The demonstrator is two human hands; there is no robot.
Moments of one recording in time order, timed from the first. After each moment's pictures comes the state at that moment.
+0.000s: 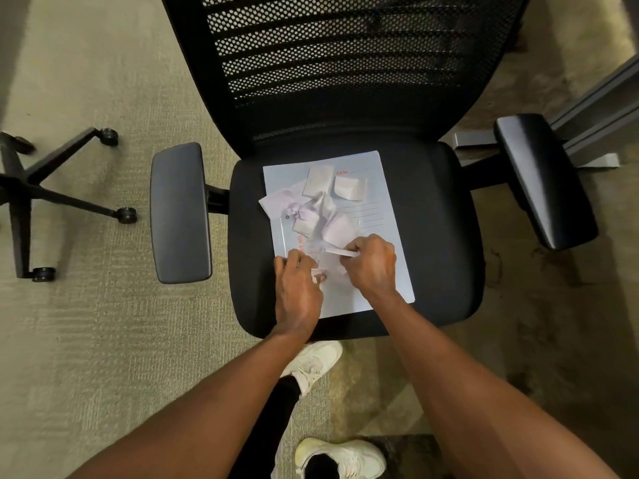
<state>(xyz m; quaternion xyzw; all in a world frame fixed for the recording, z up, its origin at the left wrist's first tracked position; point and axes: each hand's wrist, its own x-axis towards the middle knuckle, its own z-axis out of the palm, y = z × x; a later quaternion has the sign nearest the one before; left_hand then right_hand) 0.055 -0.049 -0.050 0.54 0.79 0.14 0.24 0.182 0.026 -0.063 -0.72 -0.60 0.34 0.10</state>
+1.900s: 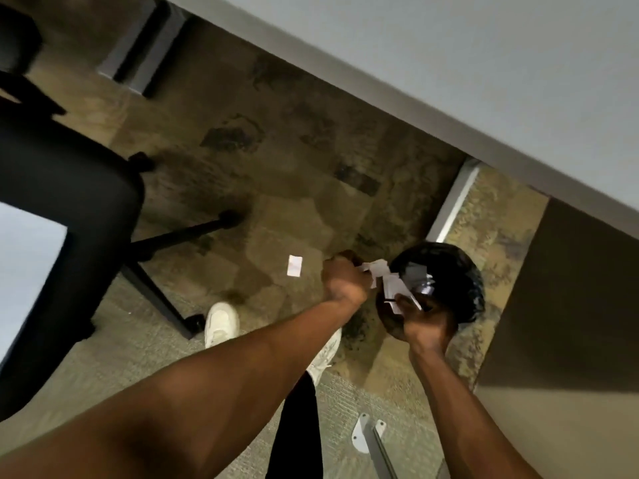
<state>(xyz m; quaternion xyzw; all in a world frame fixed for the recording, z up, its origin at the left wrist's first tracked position) 0.452 -0.414 -0.114 0.71 0.49 -0.11 0.49 0.474 -0.586 -0.151 -0.84 0.19 0.26 0.44</state>
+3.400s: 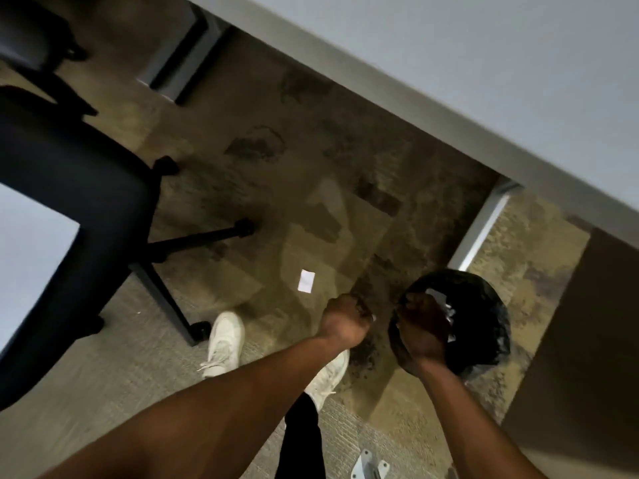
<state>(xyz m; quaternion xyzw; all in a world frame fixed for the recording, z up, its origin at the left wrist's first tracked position) 0.426 -0.435 -0.185 0.74 0.41 -0.24 0.48 0.510 -0.568 -0.182 -0.92 0.04 0.29 0.27</state>
